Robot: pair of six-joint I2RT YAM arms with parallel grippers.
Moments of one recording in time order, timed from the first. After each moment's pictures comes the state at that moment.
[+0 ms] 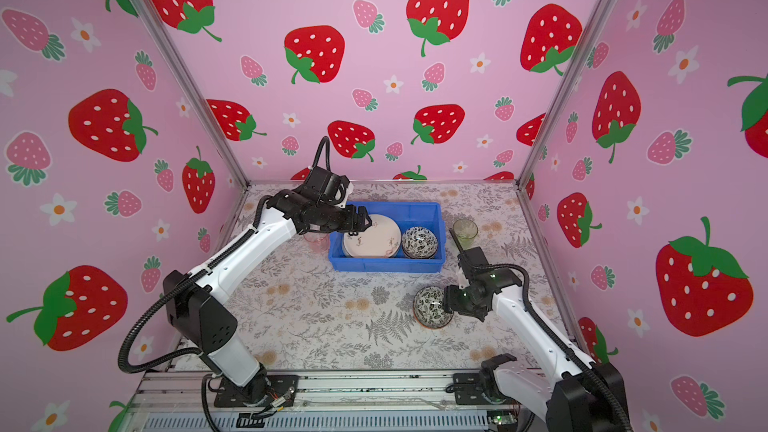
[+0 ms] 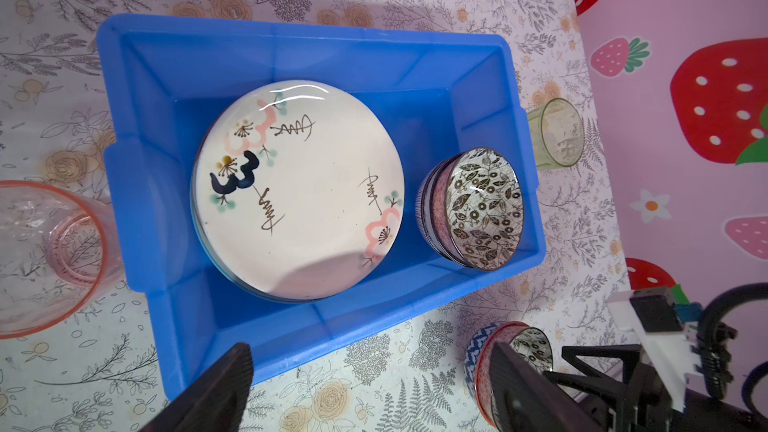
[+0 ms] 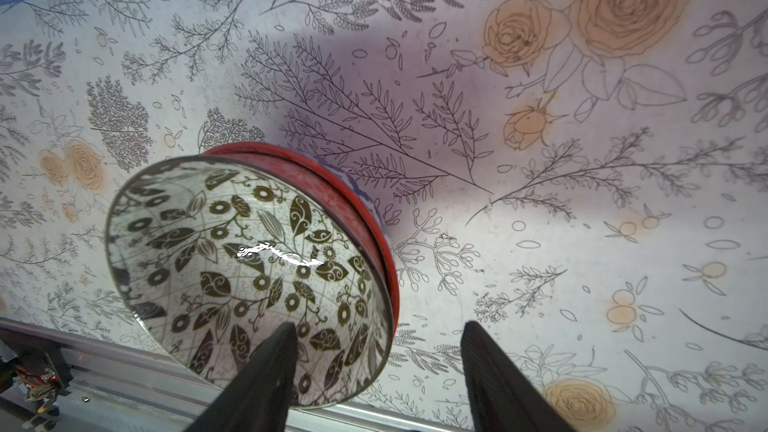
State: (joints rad) left arm -0.52 1.72 1.71 -0.90 0.19 -0.41; right arm 0.41 1.08 0.73 -0.96 -0.18 0.38
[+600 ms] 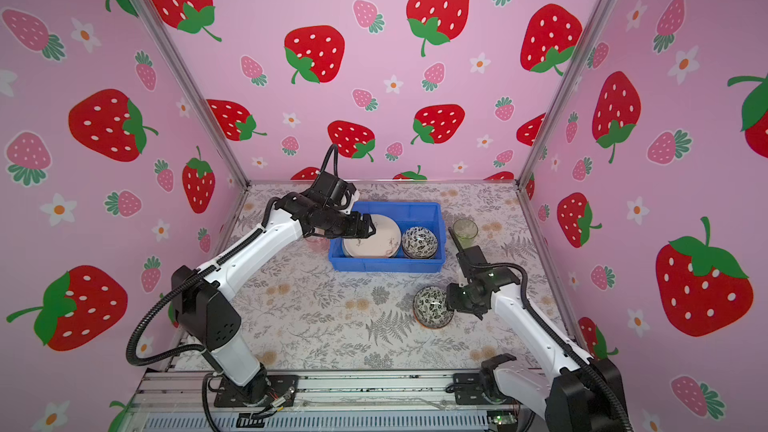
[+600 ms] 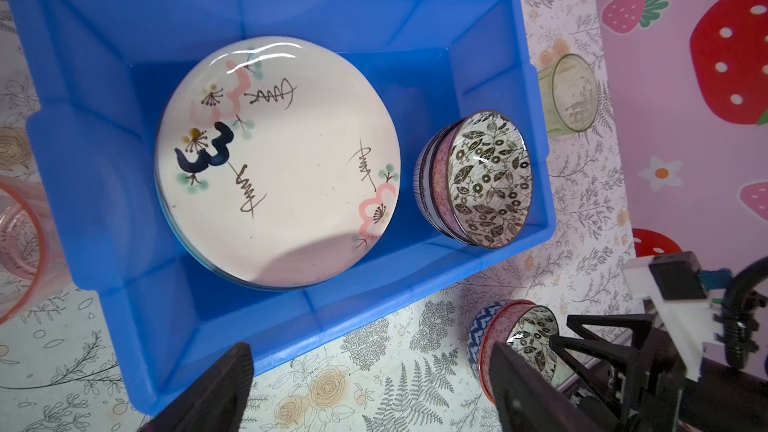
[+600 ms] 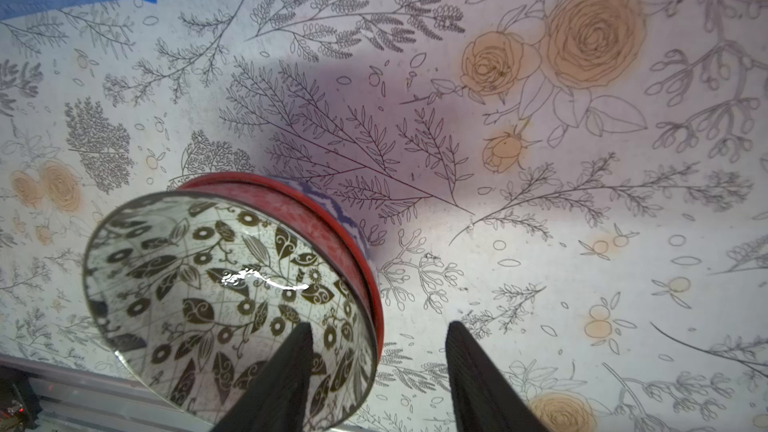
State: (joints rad) left arm -0.54 1.73 1.64 -0.90 0.22 -0.40; right arm 0.42 1.10 0.73 -0.93 -0.13 0.38
